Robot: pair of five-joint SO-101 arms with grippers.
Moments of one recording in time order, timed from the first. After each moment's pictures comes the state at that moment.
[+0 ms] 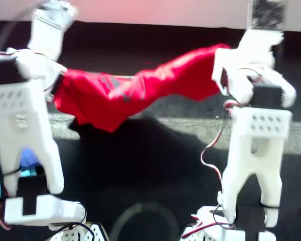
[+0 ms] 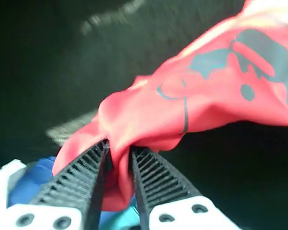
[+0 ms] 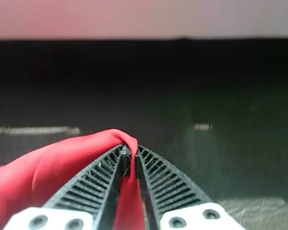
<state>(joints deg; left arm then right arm) -13.4 -0.9 -26.8 100.9 -31.2 -1.9 -15.3 -5.1 68.1 2.2</state>
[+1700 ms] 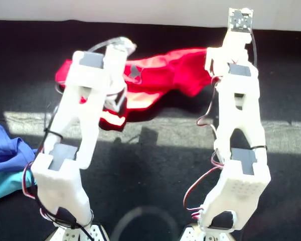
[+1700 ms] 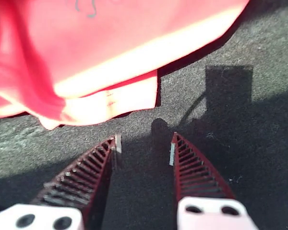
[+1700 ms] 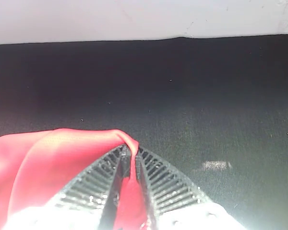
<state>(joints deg) 5.1 21.1 -15.8 86.7 -10.4 0.4 19.4 -11.8 37.1 2.2</state>
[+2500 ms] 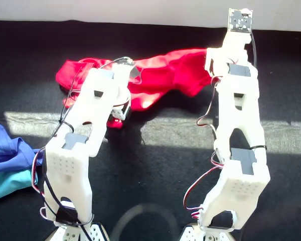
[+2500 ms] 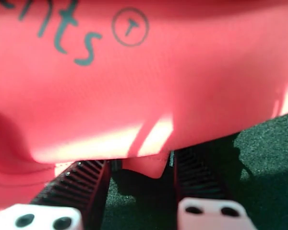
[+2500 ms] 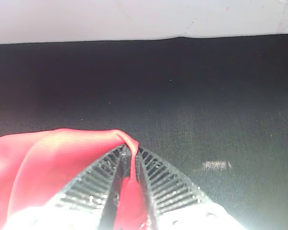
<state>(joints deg) 5.3 36.2 -13.1 72.4 -6.1 0.4 19.4 -11.8 37.1 2.2</state>
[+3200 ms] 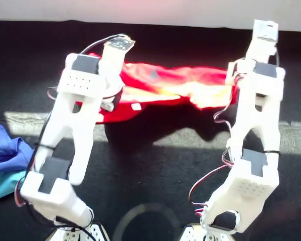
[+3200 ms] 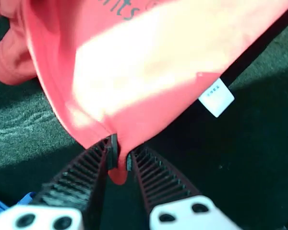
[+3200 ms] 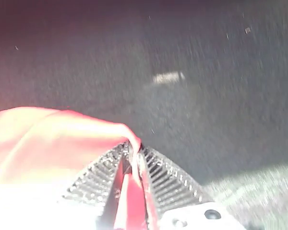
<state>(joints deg) 5.5 4.9 -12.5 93.0 -11.6 9.3 19.4 -20.8 66.1 2.2</state>
